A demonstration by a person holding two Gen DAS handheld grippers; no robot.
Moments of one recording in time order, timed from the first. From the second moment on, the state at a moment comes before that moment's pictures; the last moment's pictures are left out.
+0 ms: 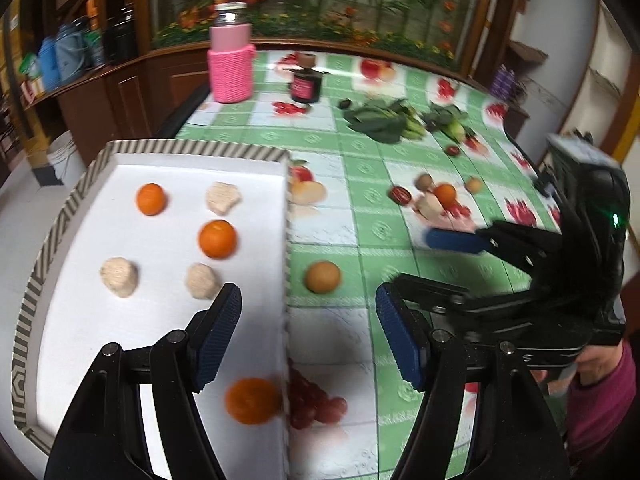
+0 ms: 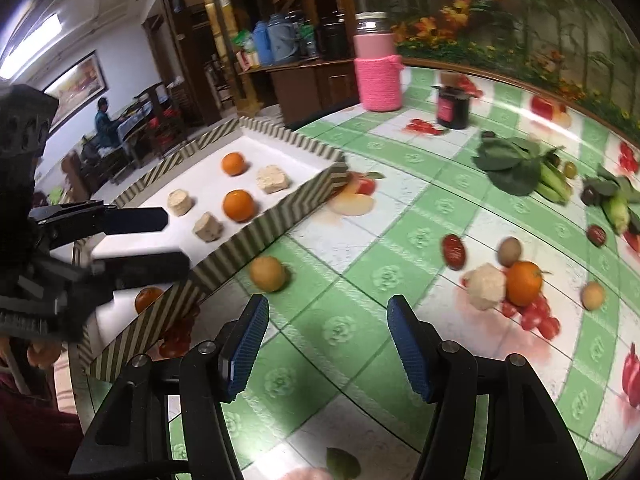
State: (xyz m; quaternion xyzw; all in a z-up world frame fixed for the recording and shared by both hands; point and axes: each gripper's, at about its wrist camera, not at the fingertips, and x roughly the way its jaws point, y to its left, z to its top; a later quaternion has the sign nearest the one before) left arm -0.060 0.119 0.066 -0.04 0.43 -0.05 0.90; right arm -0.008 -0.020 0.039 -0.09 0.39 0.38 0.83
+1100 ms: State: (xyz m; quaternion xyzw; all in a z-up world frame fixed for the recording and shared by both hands) left arm -0.023 0.086 0.059 -0.02 0.45 -0.08 0.89; right arm 0.013 -0.083 0.017 -0.09 0.42 0.32 0.84
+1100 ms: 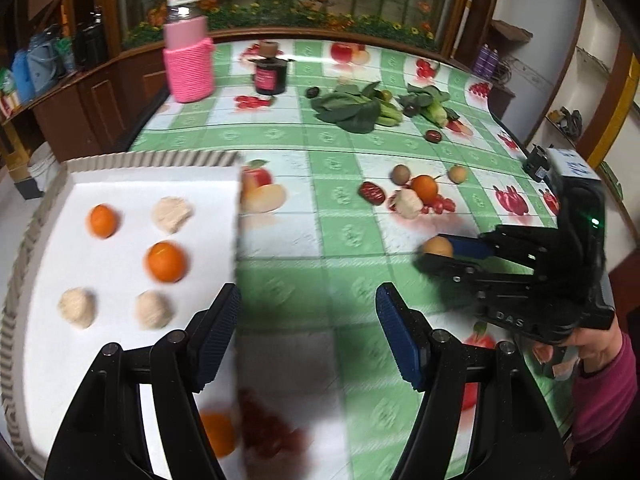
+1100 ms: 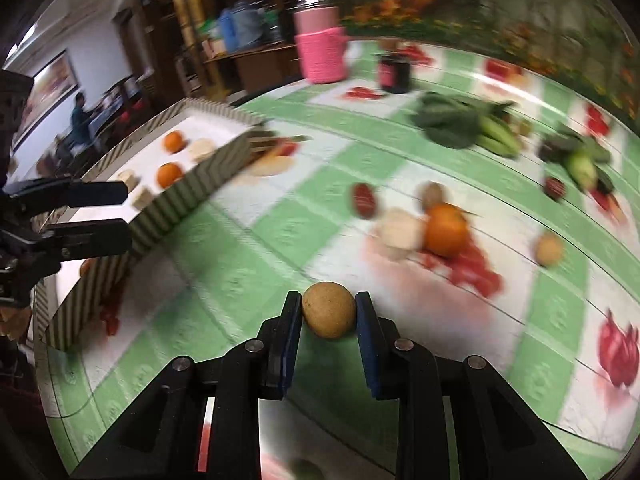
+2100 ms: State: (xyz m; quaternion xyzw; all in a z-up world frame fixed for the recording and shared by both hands) left arm 0.092 0.009 0.014 0.10 0.48 -0.19 0.85; right arm 0.030 -0.129 0.015 -0.04 0.42 0.31 0.85
